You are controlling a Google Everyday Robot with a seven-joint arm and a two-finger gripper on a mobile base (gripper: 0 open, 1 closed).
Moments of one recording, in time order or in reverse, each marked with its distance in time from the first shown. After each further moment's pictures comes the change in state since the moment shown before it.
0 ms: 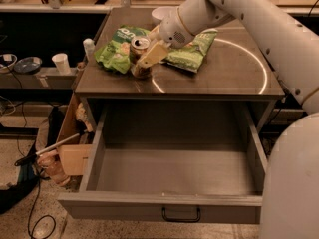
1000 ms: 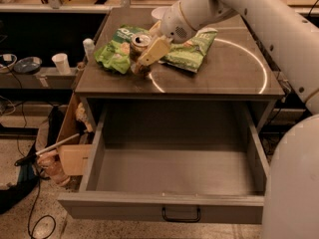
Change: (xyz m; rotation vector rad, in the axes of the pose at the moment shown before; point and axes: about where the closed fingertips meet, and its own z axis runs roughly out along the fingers) arm -0.010 -0.003 -0.011 0.024 0.000 -0.017
